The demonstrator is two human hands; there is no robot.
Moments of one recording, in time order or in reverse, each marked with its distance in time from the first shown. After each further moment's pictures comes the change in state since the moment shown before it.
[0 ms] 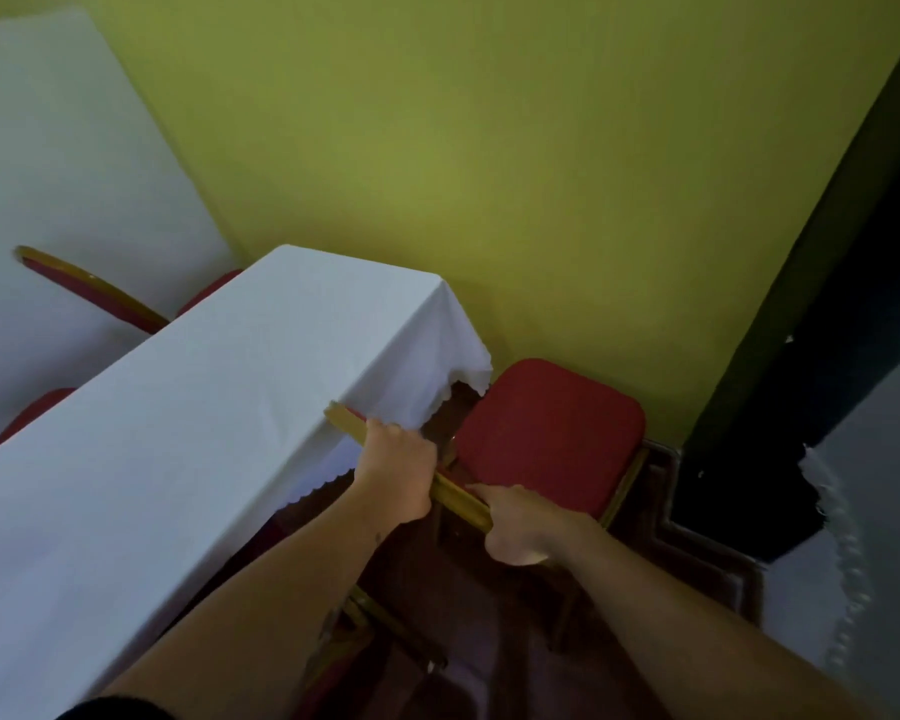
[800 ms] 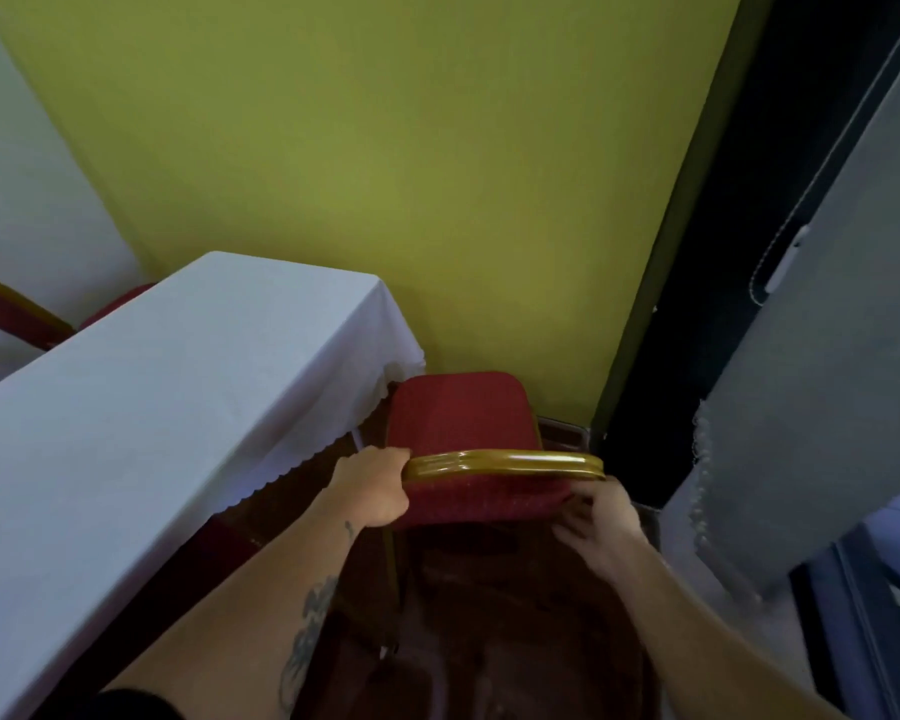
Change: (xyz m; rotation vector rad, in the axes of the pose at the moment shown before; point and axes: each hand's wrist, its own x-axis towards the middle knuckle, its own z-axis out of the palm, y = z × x) left_hand -0.089 0.028 0.052 -0.733 0.000 0.091; right_hand -0.129 0.073 0.094 1.697 0.828 0.340
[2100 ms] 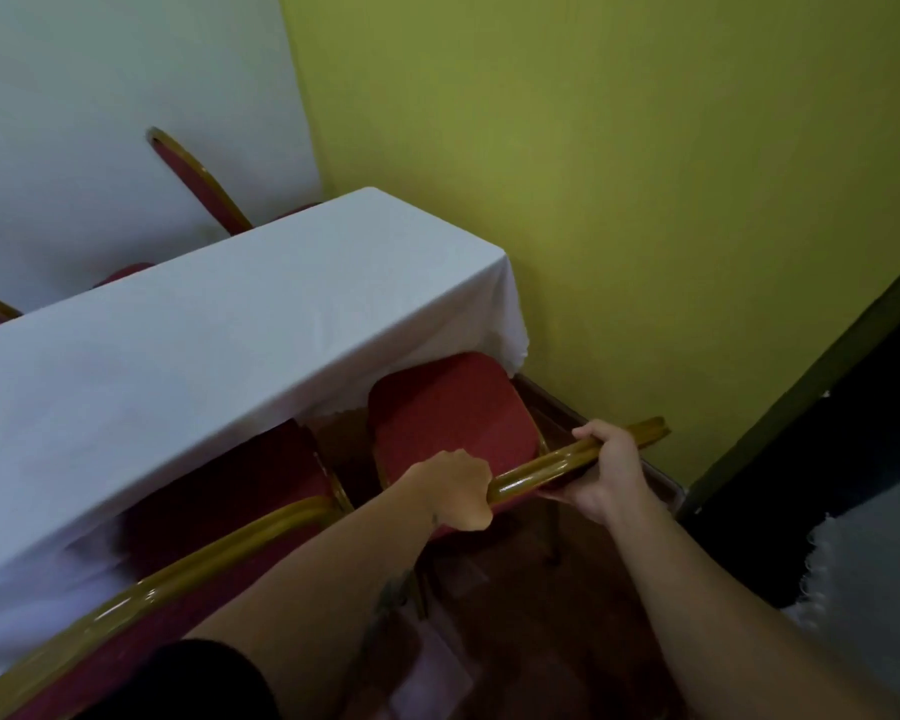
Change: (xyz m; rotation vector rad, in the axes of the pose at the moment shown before) left_hand 0.032 0.079 0.003 -0.136 -0.194 -0.133; right_hand 0.067 -0.082 0.099 -0.160 -0.447 0.246
